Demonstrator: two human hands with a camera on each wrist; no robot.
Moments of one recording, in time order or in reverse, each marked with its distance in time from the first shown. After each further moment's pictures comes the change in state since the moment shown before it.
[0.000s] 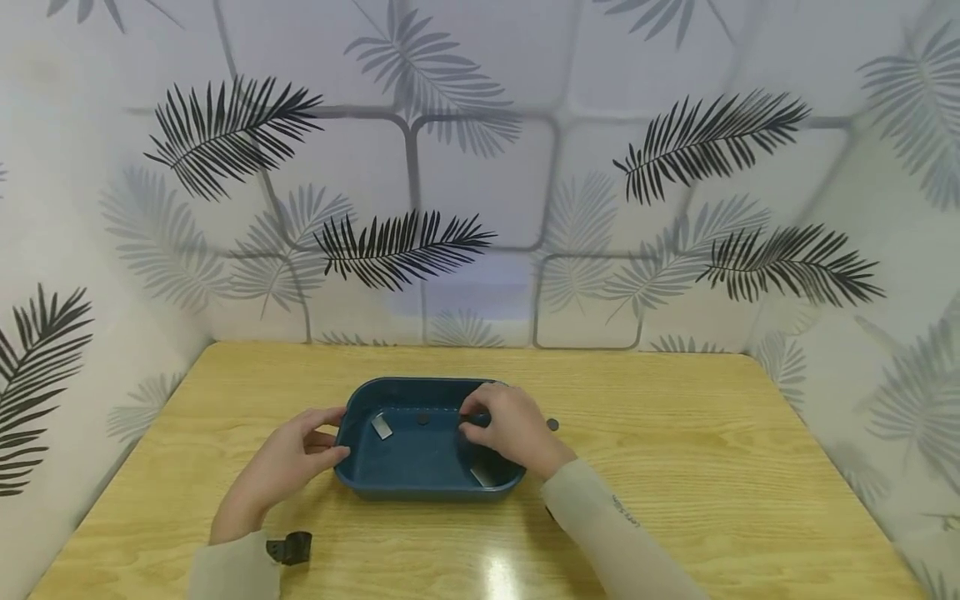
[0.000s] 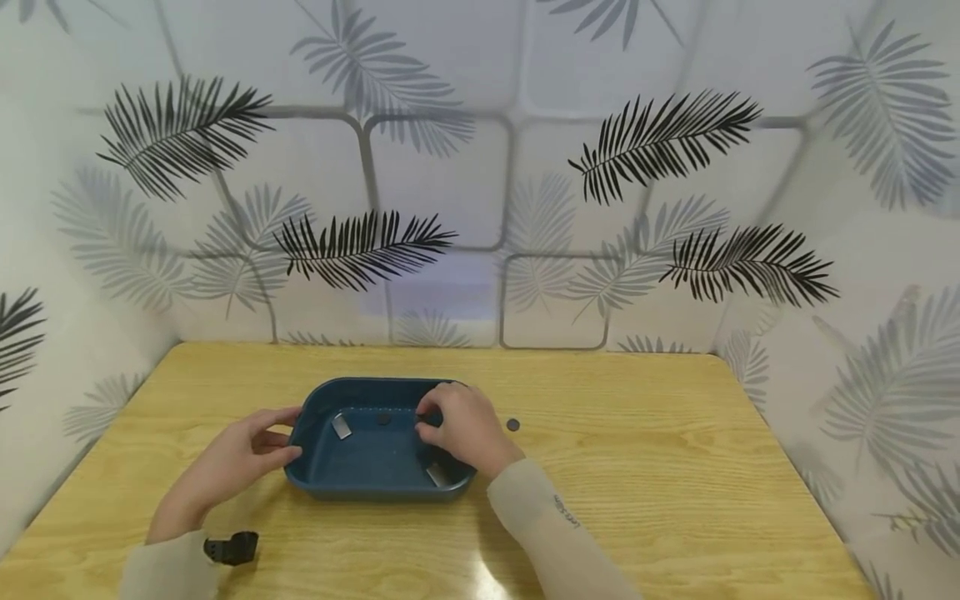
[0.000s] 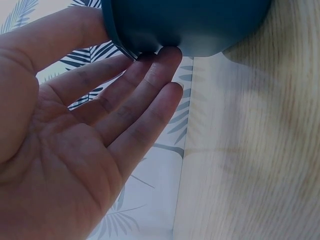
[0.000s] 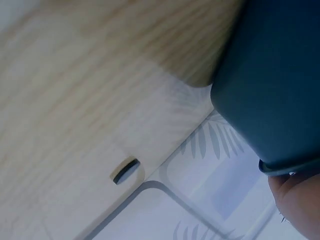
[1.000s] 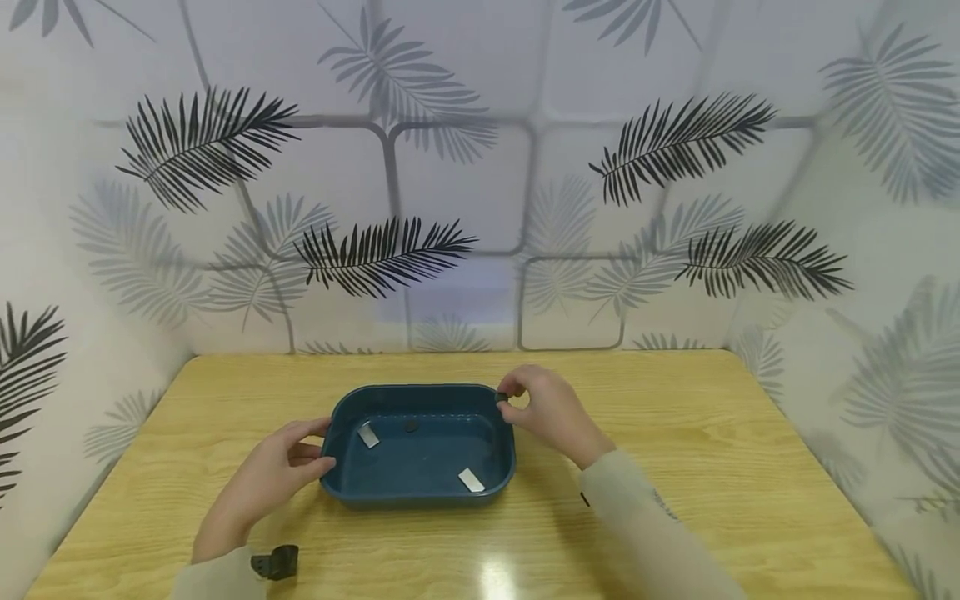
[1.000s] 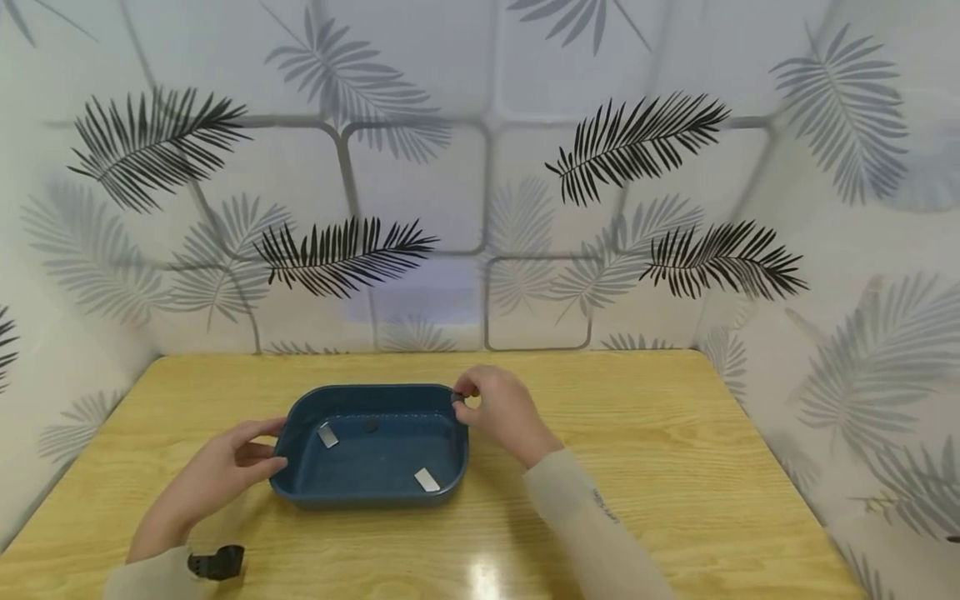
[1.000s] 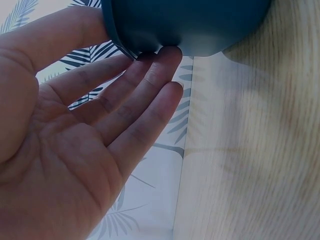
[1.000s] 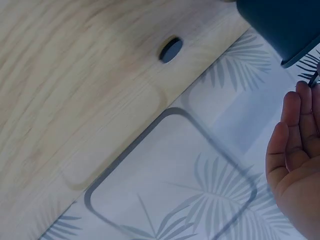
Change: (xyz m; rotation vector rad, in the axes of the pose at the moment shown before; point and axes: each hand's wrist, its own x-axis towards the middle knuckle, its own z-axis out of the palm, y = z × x) left_hand 0.001 0.002 0.001 0.030 -0.010 -0.025; right_hand -0.022 0.037 -0.049 0.028 0.129 0.080
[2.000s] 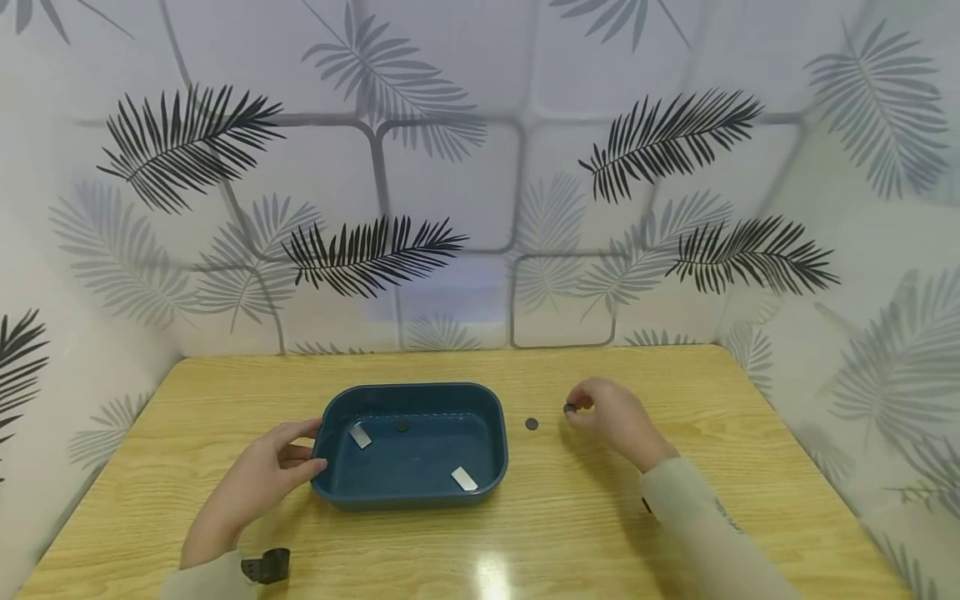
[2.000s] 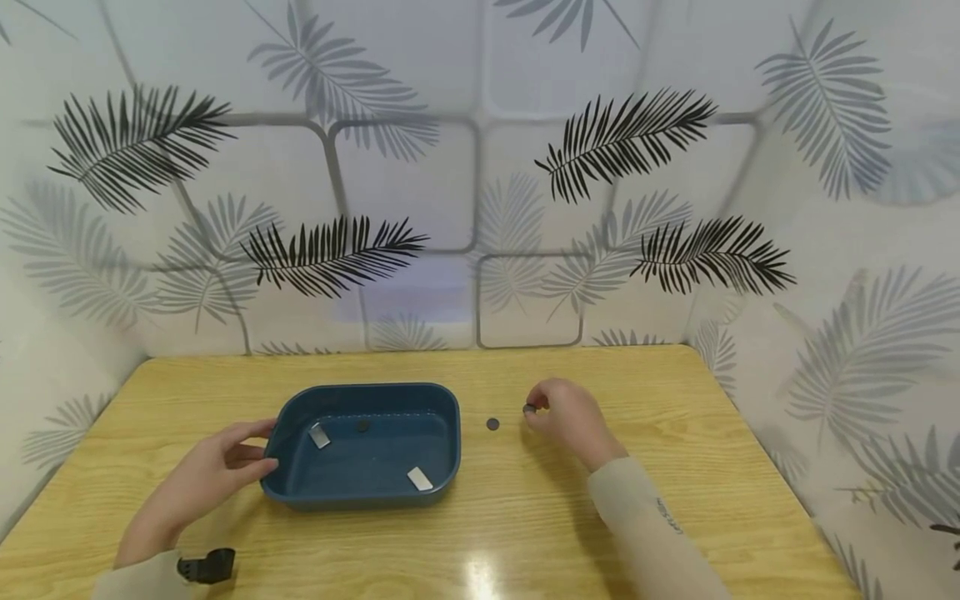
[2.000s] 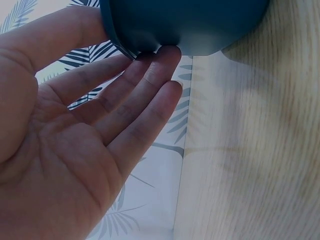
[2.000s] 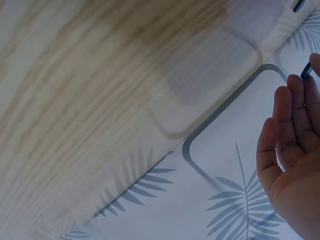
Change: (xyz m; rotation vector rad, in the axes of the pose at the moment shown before) left_hand 0.000 0.003 0.001 0.017 0.001 -0.003; right_hand -0.037 0.087 -0.035 -0.078 -0.118 0.233
